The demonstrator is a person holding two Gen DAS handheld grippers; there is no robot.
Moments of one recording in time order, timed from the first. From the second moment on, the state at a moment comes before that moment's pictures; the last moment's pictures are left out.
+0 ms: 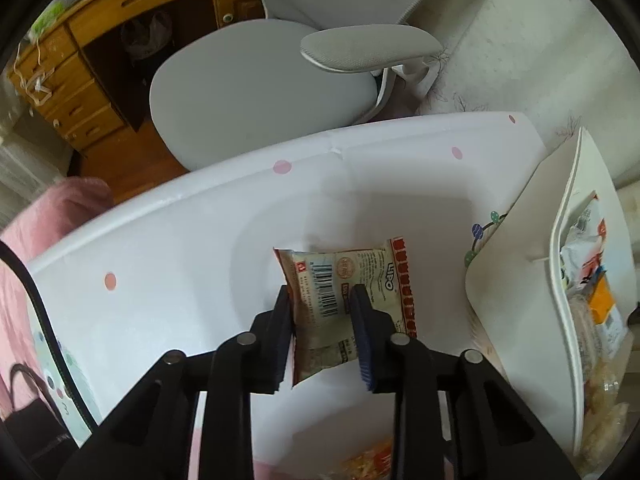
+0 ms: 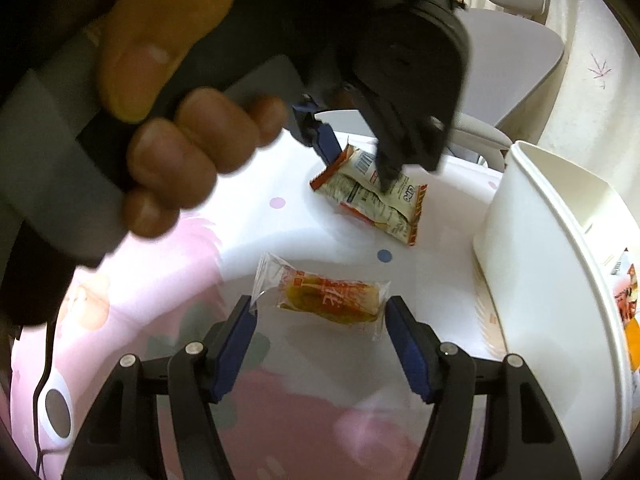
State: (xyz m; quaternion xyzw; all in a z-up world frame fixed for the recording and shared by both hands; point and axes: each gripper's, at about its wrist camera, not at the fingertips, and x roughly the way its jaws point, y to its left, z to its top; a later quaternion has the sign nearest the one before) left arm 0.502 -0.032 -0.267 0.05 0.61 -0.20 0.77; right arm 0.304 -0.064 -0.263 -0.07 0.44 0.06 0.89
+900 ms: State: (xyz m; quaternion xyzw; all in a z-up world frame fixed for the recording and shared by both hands) left arm 0.457 -0.032 -0.246 0.18 0.53 -0.33 0.76; right arm 0.252 -0.090 -0.235 -0.03 0.47 0.01 0.88
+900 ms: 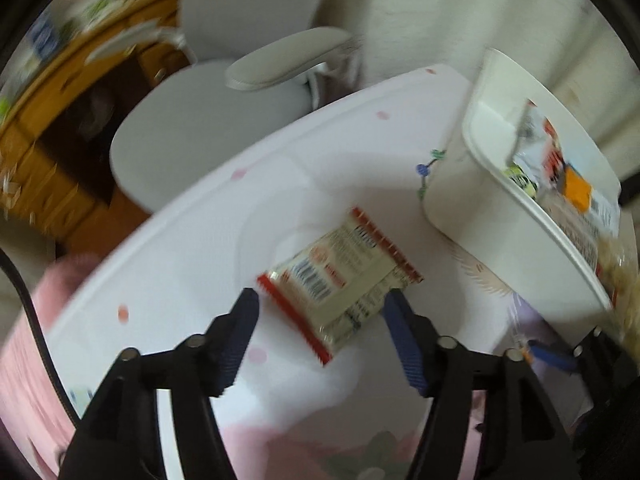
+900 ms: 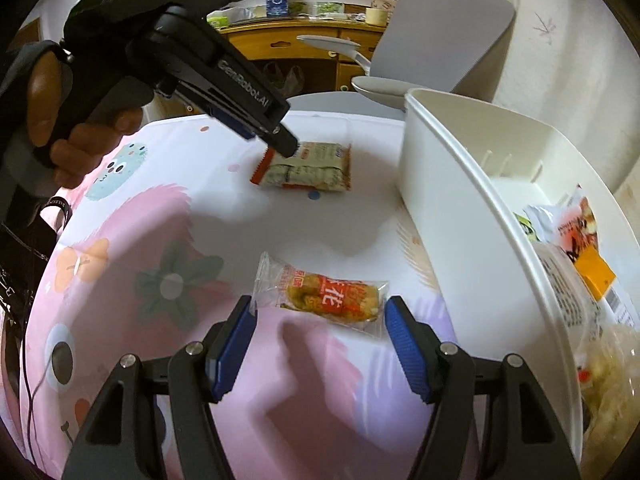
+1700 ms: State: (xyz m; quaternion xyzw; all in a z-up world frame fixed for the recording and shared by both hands) left arm 0.467 -0.077 -0.284 0.30 0.50 -0.38 0.72; right arm 0.226 -0.098 -0.223 0.01 0.49 0.02 0.87
